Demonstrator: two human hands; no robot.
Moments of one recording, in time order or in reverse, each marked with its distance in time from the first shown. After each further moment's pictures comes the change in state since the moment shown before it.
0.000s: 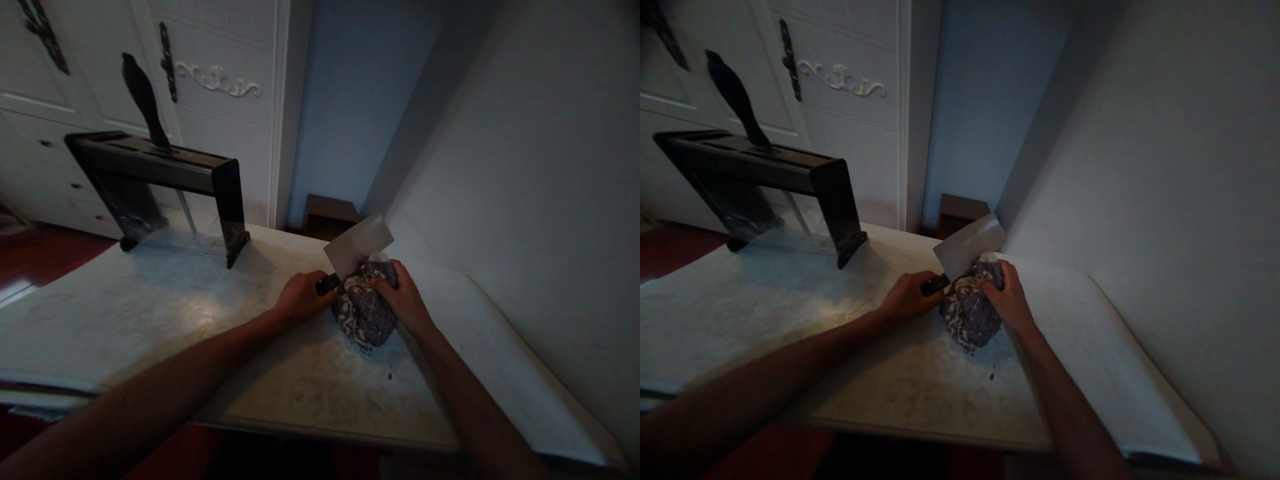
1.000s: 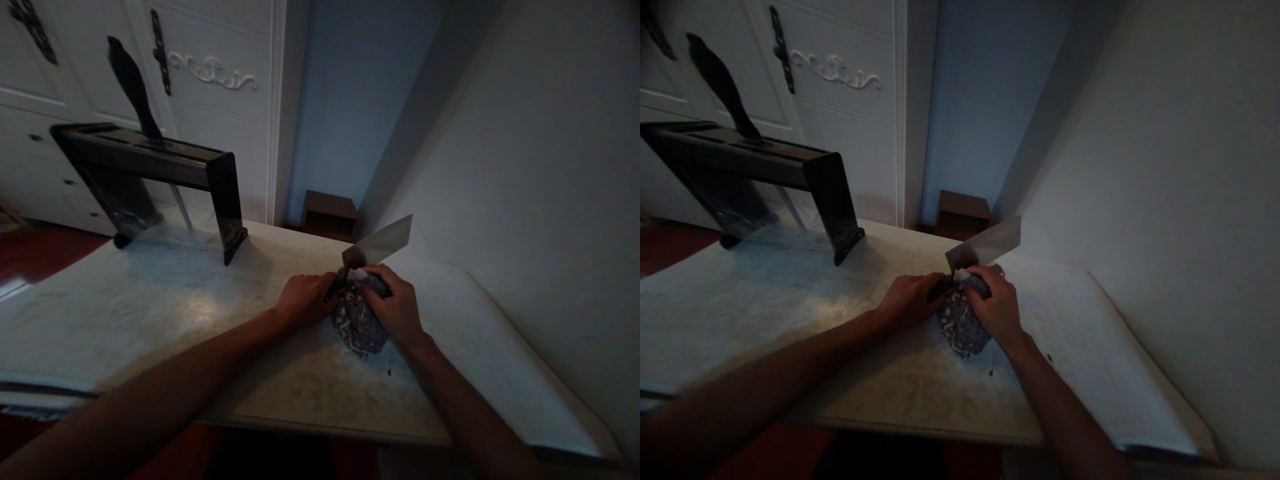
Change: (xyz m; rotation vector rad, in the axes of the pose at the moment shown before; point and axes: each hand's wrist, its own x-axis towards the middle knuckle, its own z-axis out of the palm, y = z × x) left_hand -0.008 0.020 -0.006 0.450 -0.122 0.107; right_hand -0.020 -0.028 0.009 -0.037 0.033 -0.231
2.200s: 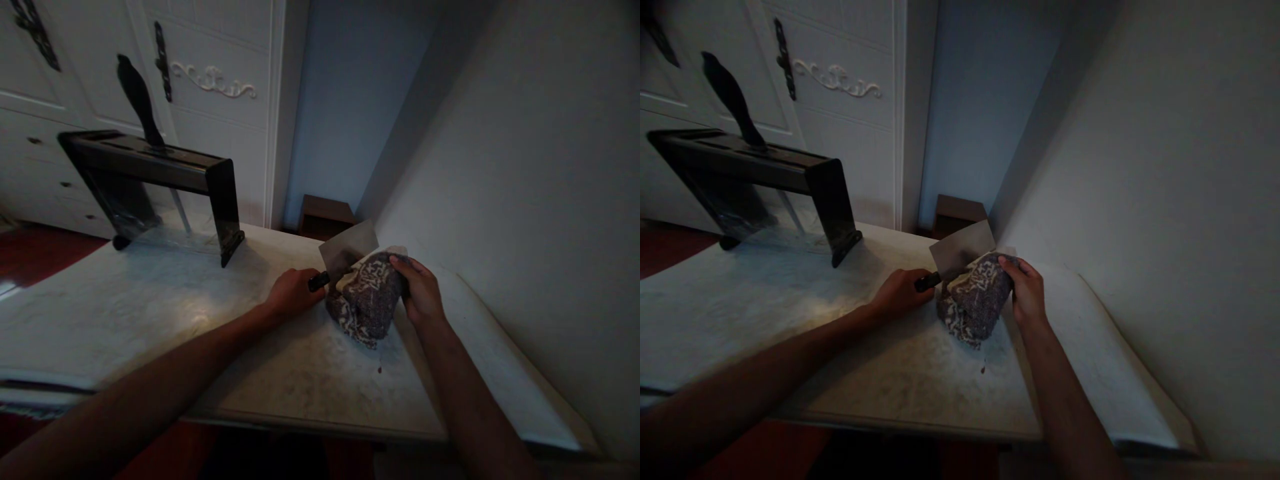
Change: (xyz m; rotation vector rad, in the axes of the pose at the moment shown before) left_hand 0.008 -0.017 0.003 -0.282 0.038 -0.095; right_hand 0.027 0.033 -0.028 0.703 0.317 0.598
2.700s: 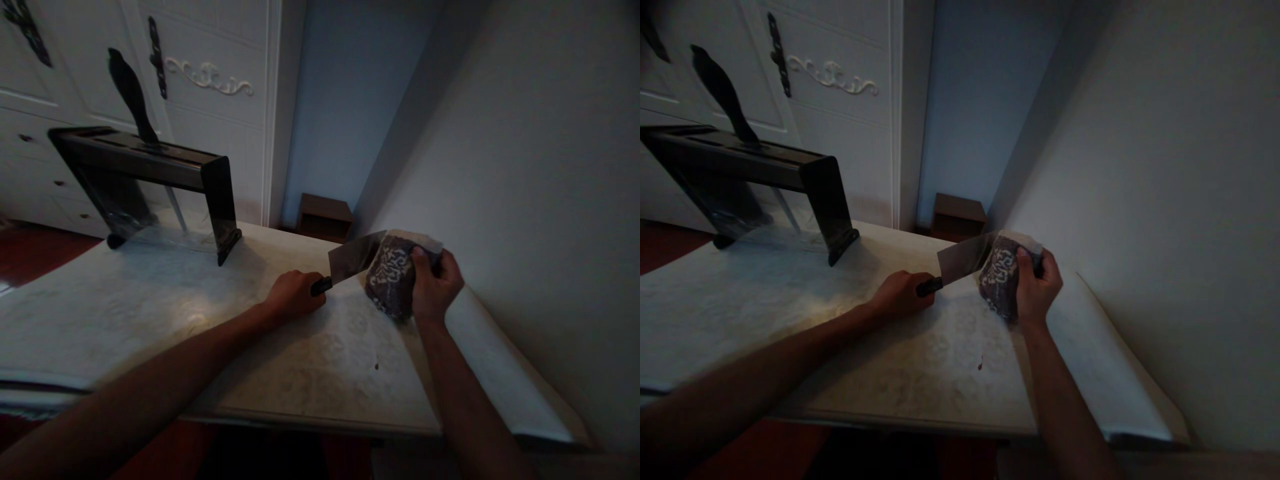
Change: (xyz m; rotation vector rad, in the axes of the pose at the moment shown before) left_hand -0.003 0.006 0.001 0.174 -0.036 0.044; right_hand -0.001 -0.009 -0.012 -0.366 0.332 -0.705
